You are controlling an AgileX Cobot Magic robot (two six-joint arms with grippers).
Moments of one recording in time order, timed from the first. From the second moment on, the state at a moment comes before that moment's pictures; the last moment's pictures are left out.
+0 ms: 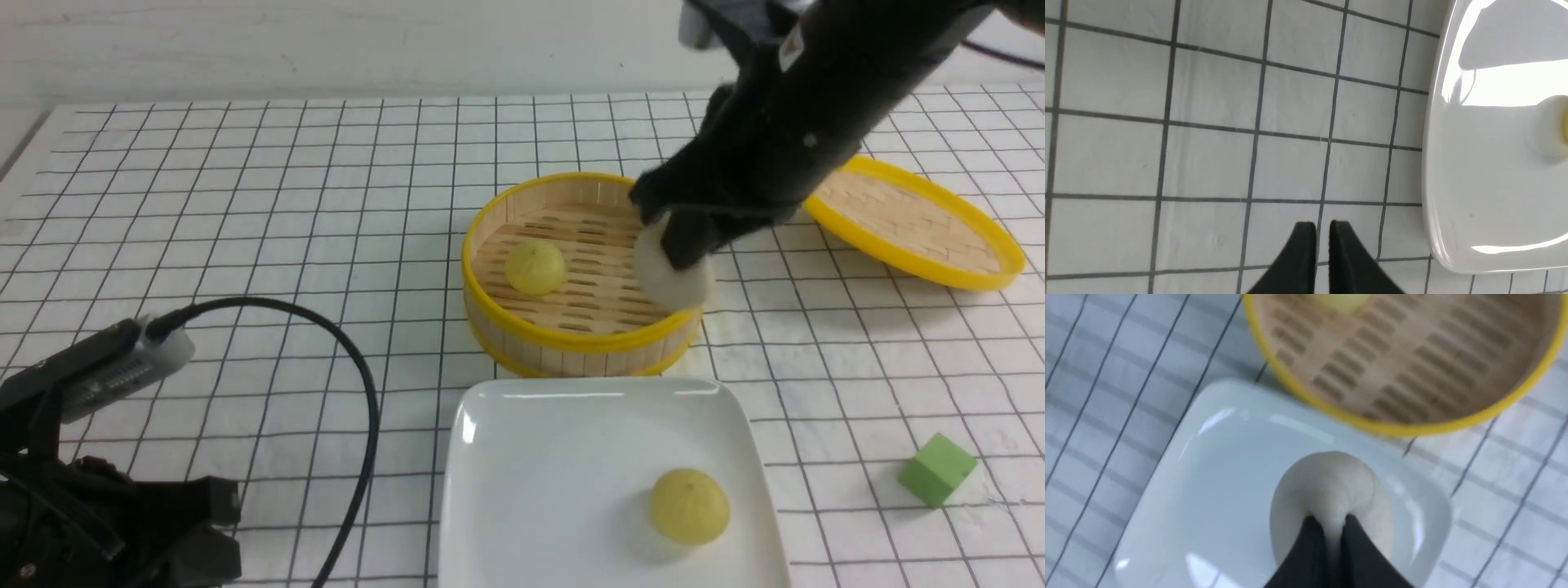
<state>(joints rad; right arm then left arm) 0.57 1.68 -1.59 0.22 1.14 0.04 0.00 0.99 -0.55 -0.50 0.85 0.09</state>
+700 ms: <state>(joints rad) 0.74 1.80 -1.35 0.06 0.91 0.24 0.00 0.99 -0.55 -0.45 0.82 0.09</state>
